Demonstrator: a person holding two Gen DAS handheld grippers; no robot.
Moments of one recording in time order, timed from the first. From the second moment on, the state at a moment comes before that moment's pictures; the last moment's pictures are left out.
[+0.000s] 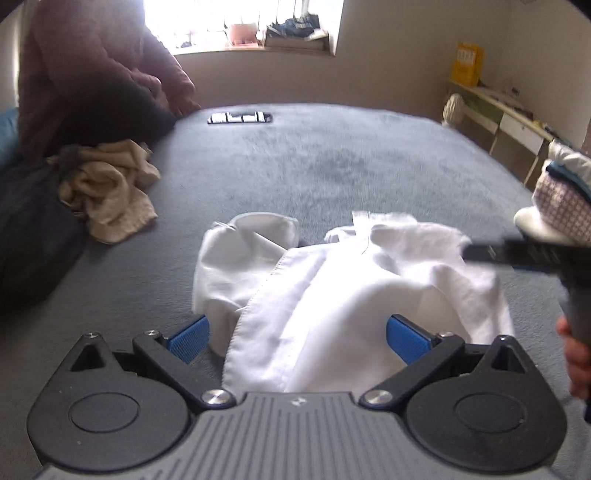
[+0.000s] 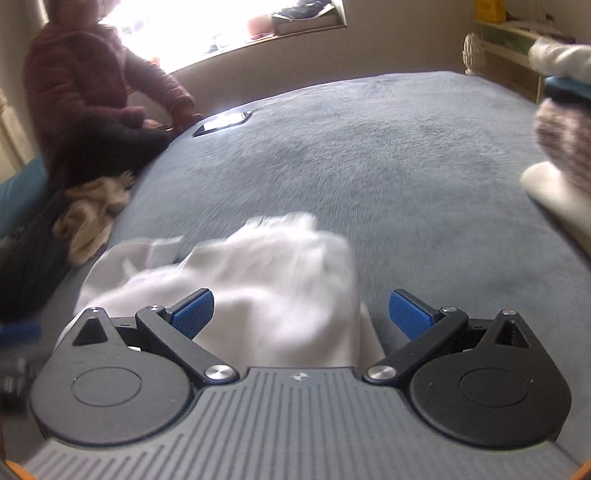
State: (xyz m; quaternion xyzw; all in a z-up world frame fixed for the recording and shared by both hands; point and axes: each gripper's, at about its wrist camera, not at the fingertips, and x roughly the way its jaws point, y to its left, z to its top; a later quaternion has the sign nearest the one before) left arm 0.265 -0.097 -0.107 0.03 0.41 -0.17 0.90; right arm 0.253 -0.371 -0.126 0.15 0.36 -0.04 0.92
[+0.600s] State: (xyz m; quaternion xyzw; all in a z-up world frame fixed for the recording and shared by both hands) left arm 0.233 -0.099 -0.116 0.06 0.44 -0.19 0.87; right arm 0.244 -0.367 -0.138 0.18 0.37 -0.02 0.91
